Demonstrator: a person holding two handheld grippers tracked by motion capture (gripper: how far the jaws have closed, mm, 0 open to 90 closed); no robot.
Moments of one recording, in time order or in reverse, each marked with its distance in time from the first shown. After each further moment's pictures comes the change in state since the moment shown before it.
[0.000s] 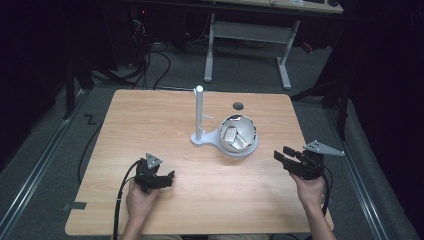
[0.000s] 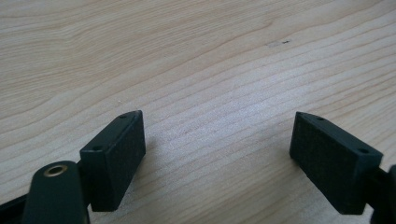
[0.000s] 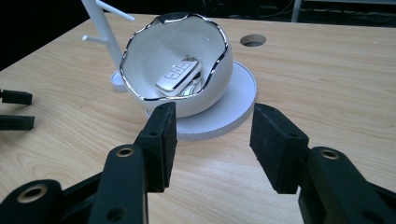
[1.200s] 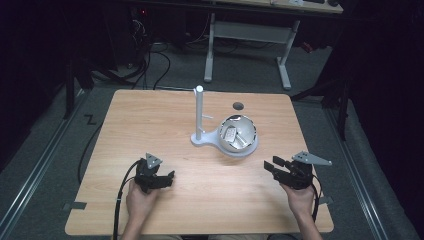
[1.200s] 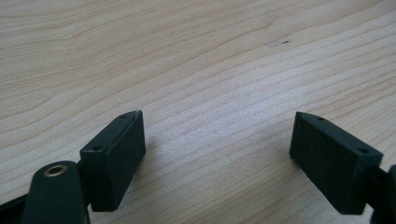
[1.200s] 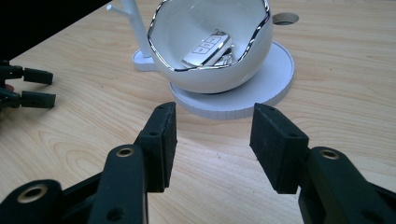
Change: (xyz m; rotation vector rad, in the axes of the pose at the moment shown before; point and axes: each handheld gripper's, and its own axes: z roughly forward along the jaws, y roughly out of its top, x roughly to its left) left arm 0.000 0.000 0.000 0.000 0.000 0.000; right arm 0.022 -0.027 0.014 0.025 0.057 -0.002
